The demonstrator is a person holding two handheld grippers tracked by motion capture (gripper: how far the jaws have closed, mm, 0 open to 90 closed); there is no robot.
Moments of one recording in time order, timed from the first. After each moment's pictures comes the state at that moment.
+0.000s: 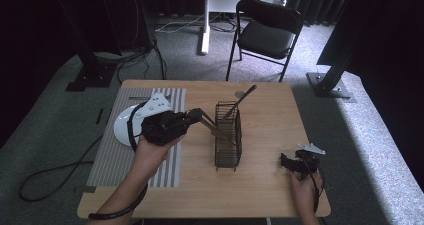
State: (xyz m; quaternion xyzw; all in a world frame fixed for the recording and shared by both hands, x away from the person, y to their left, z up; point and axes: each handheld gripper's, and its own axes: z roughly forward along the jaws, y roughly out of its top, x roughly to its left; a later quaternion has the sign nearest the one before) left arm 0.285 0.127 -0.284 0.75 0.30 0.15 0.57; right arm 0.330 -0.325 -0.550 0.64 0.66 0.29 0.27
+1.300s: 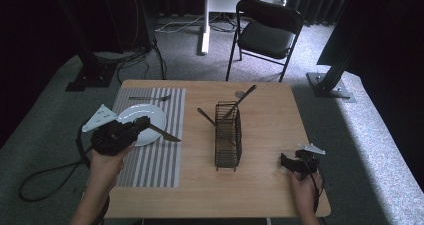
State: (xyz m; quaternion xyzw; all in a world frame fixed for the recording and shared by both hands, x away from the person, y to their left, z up) left arm 0.276 0.232 -0.326 0.71 0.42 0.20 0.53; right arm 0.330 -0.325 -0.550 0.64 0.66 0.29 0.27
